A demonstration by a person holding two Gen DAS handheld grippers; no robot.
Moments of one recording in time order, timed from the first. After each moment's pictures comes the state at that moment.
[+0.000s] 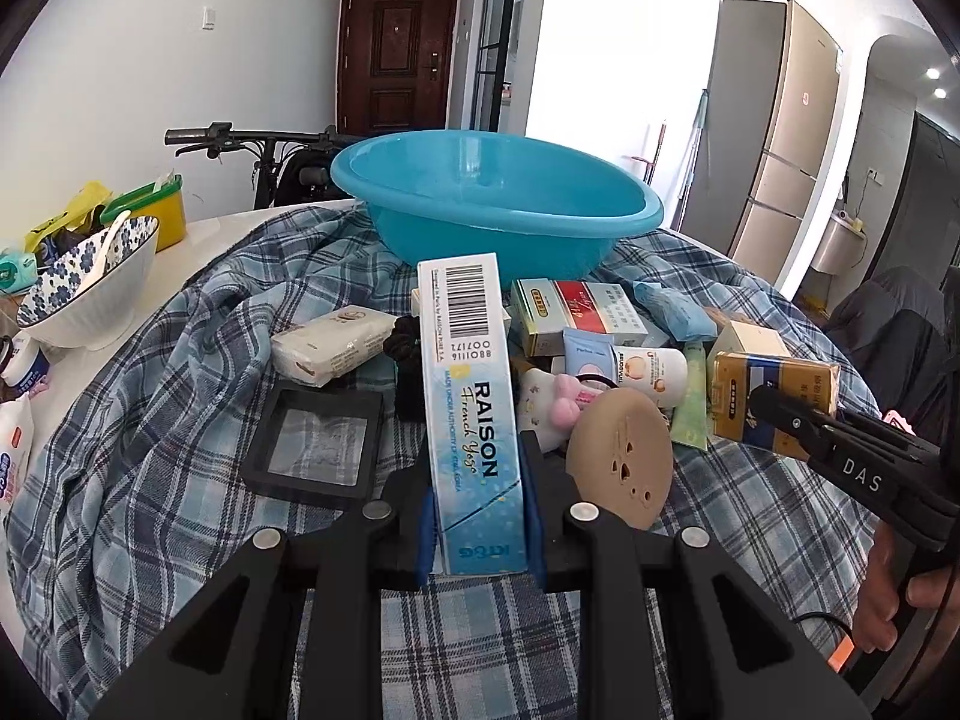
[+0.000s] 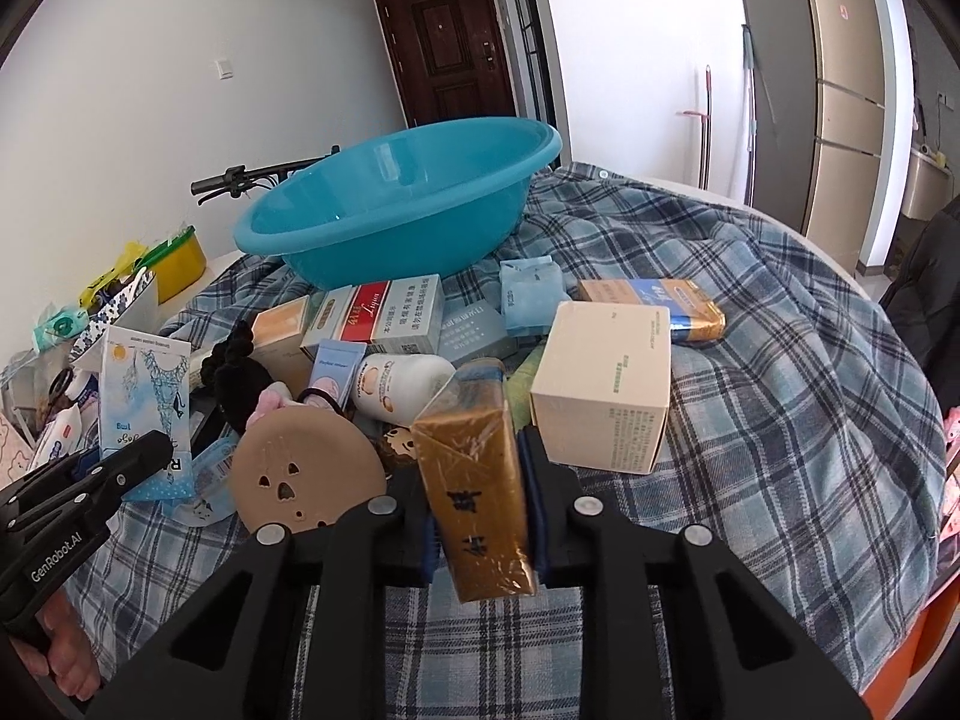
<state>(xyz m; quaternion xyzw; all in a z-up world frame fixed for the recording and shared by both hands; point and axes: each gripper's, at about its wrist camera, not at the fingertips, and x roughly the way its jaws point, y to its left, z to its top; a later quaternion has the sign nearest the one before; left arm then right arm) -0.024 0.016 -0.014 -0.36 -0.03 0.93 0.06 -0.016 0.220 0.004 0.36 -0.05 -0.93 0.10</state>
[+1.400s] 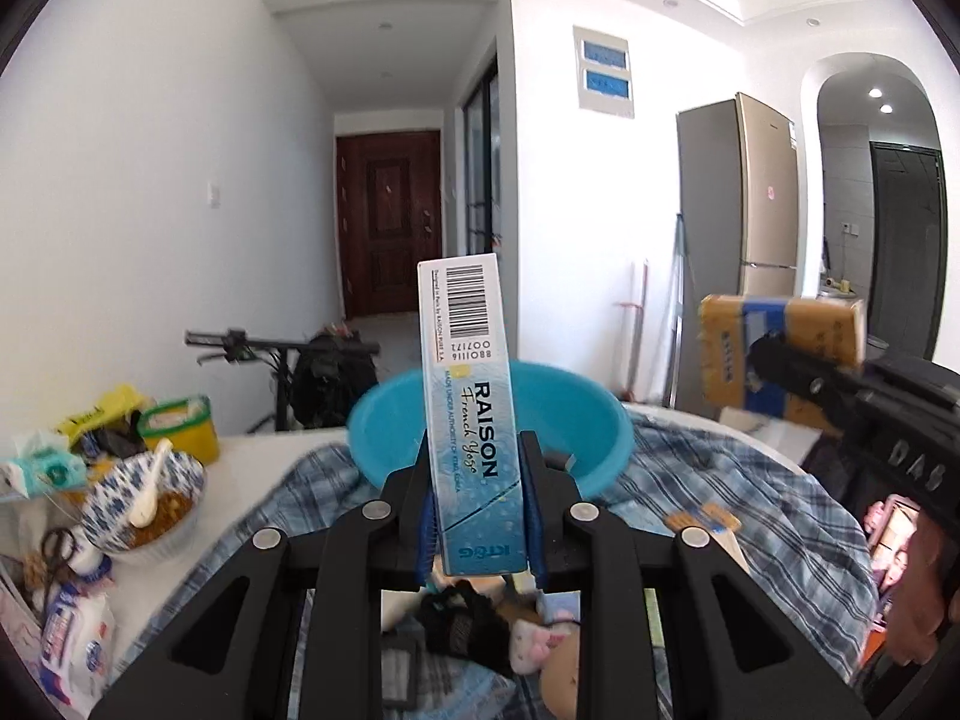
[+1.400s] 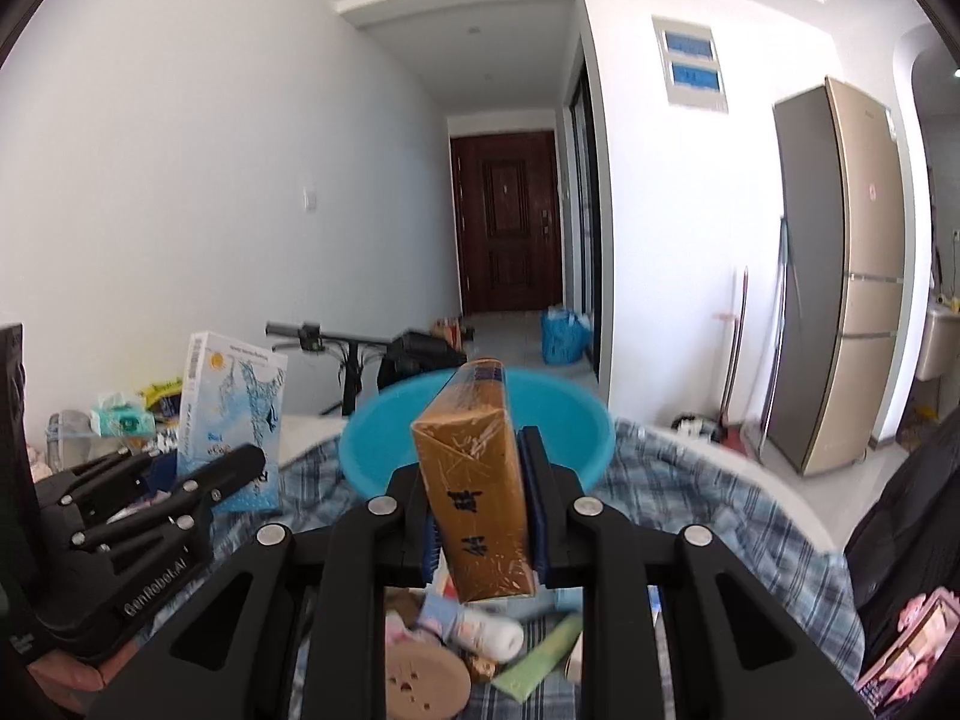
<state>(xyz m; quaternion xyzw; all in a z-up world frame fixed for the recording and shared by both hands) -0.014 0.026 0.137 -0.16 0.02 0.99 0.04 0.015 0.188 0.182 0.13 -0.01 -0.98 0.14</state>
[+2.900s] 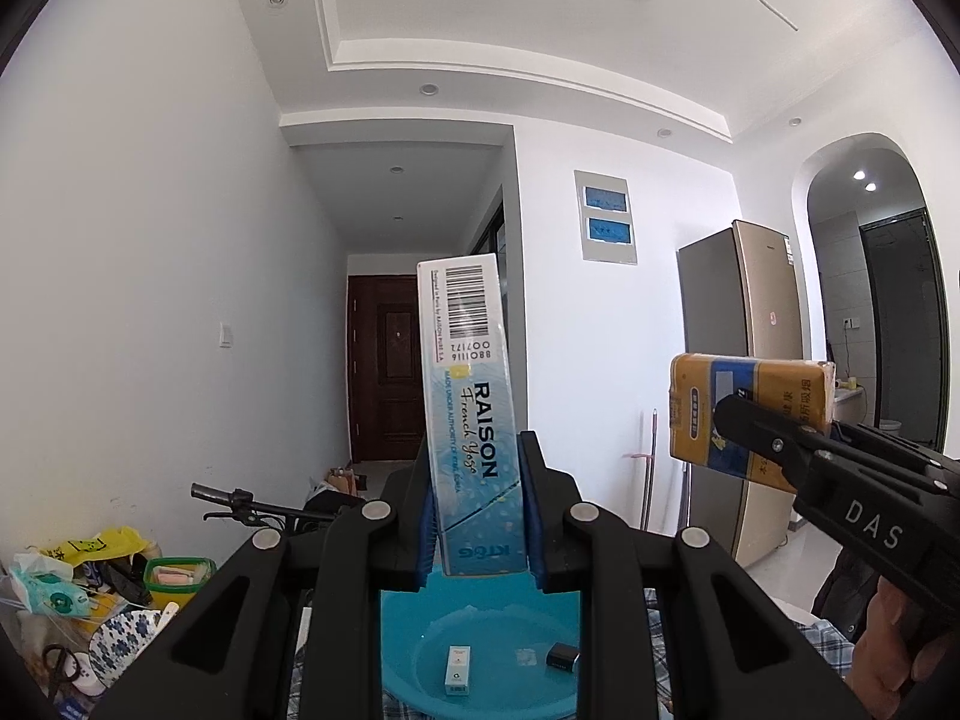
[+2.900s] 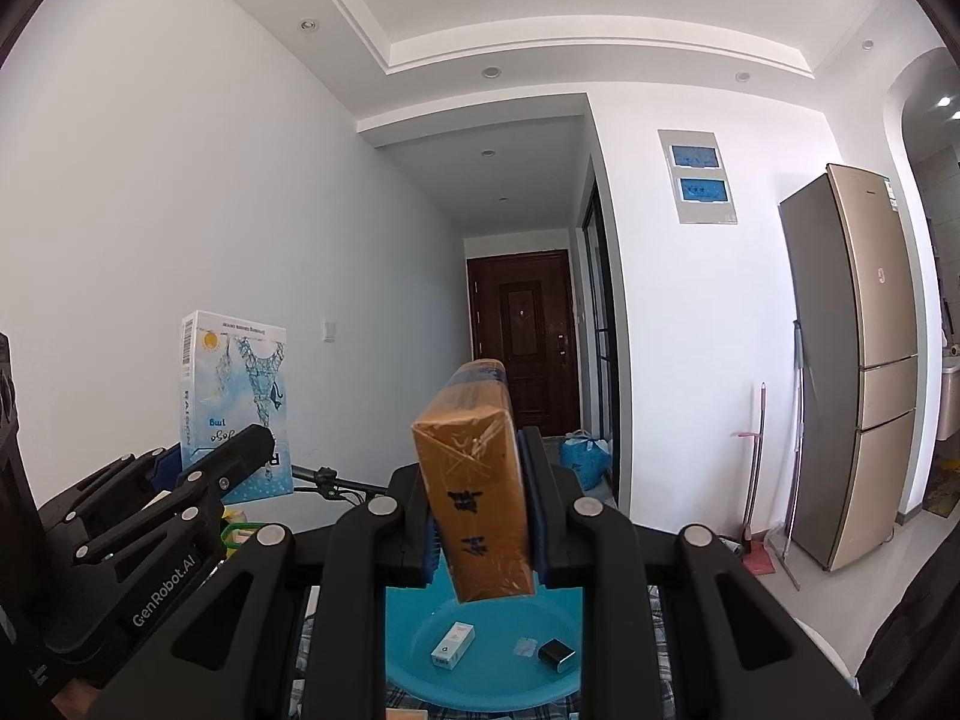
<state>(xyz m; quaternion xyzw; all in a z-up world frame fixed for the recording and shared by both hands) -0.025 0.018 0.243 0.02 0.01 1.00 0.05 -0.014 0.176 0.254 0.00 -0.04 -0.99 0.16</state>
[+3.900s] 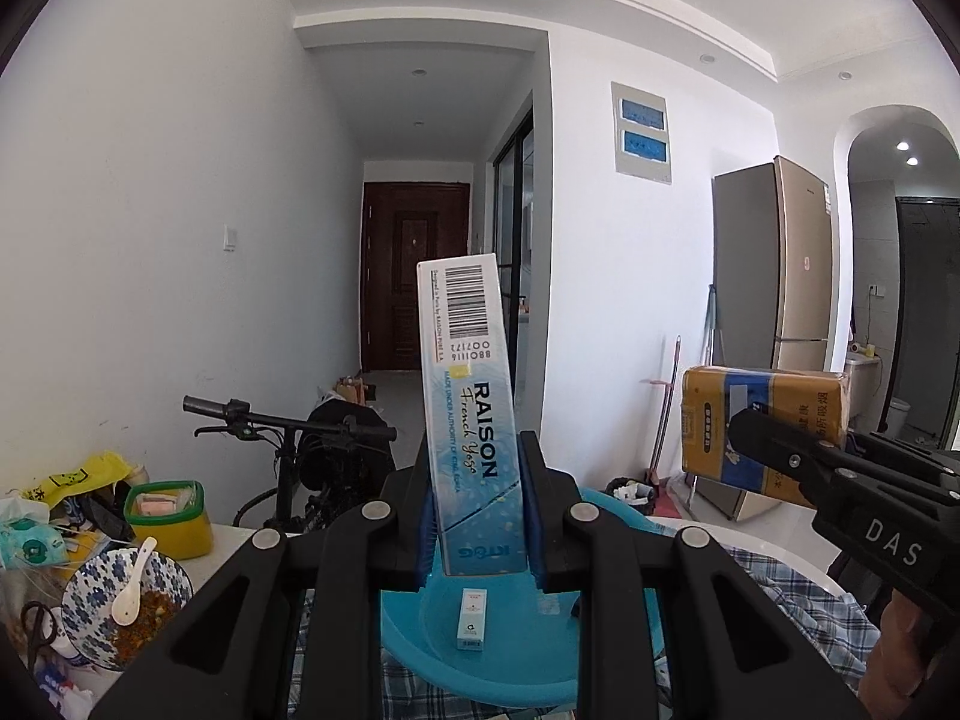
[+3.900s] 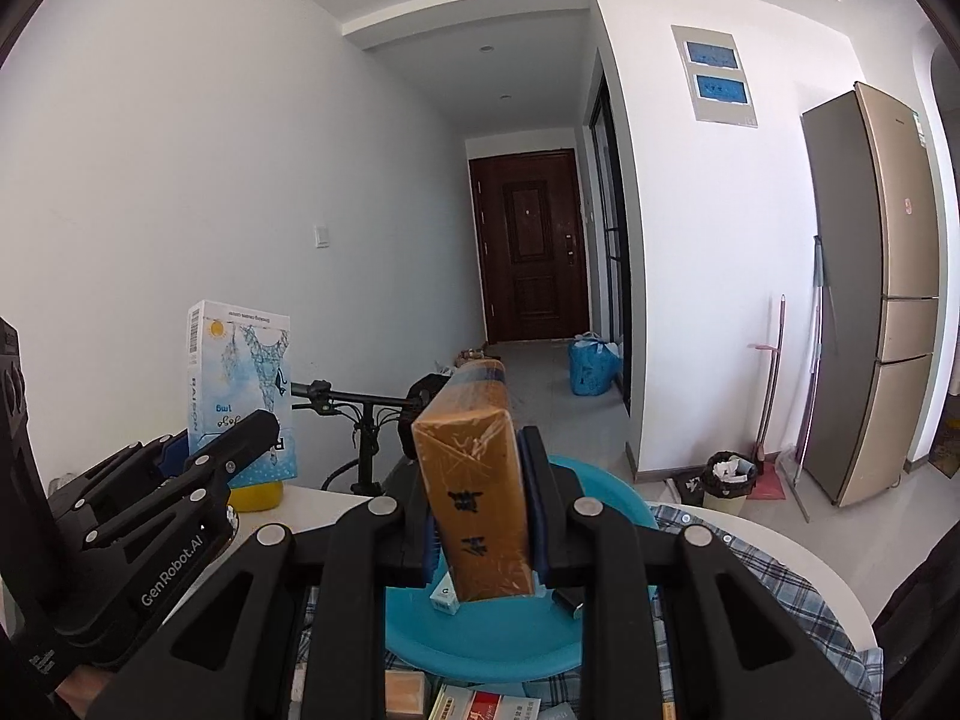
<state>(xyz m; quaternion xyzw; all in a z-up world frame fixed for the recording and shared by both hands) -0.136 0.009 0.200 -0.10 -0.01 0.99 0.03 -0.102 0.165 0.214 0.14 -0.02 -0.98 0.17</state>
